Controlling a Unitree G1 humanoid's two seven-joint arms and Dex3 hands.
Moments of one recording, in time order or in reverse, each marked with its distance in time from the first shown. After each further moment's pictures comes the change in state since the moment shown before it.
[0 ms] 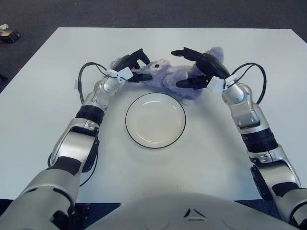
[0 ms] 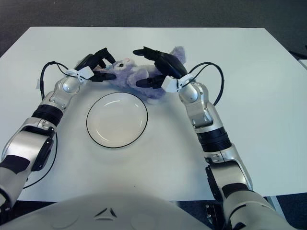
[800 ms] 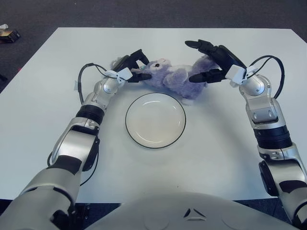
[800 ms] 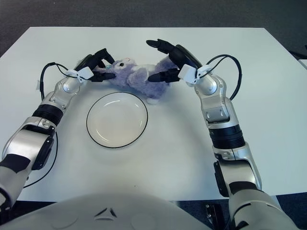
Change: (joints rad) left arm -0.012 -0.002 0.000 0.041 -0.001 -0.039 0.021; right arm -0.047 -0.096 -0.073 0.007 0.065 0.043 0.081
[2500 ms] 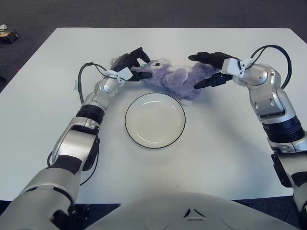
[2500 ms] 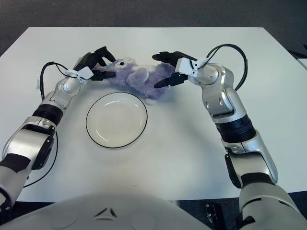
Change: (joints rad) left arm -0.003 0.000 -0.004 -0.009 0.022 -0.038 0.069; right arm -0.118 -0.082 0.243 -0.022 -0.136 0.373 0.274
